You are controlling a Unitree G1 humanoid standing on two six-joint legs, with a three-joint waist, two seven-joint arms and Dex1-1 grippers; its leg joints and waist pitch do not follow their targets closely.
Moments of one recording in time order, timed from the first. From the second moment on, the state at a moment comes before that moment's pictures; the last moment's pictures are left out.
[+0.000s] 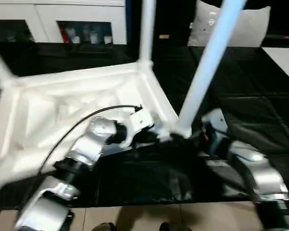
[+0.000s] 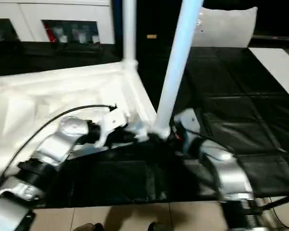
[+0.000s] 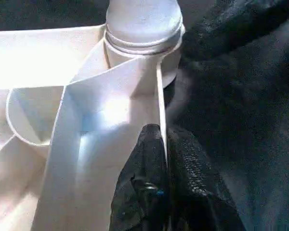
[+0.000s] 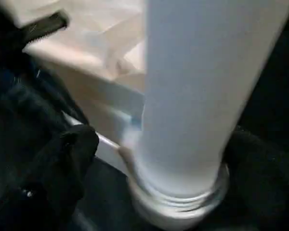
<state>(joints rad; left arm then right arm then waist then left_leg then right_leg) -0.63 0.29 -0.34 0.44 0.06 0.20 -1.11 -0.27 -0.37 0.03 0.15 0.18 0.24 0.85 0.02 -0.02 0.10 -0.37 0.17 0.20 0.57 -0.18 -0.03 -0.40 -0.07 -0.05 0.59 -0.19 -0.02</state>
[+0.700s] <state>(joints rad) -0.62 0.40 -0.41 0.44 0.00 0.09 -1.42 -0.27 -0.54 0.10 0.17 0.37 0.27 1.38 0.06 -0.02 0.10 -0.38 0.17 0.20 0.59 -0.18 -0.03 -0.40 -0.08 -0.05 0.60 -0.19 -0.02</state>
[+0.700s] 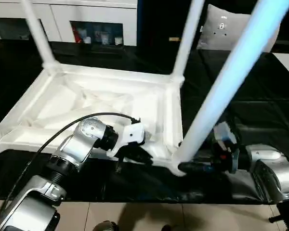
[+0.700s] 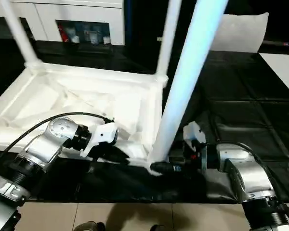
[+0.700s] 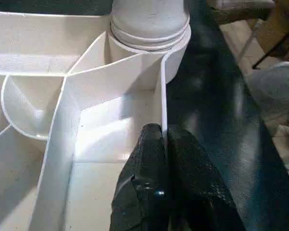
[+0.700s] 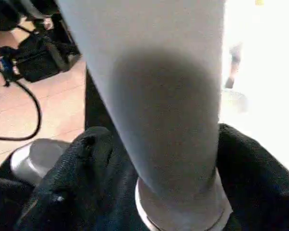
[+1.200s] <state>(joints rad) -0.63 0.41 -0.42 0.44 0.00 0.08 -1.44 -0.28 -0.56 0.11 0.18 0.38 0.28 1.40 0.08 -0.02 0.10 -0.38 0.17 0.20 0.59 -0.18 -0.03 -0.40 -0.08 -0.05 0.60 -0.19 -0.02</state>
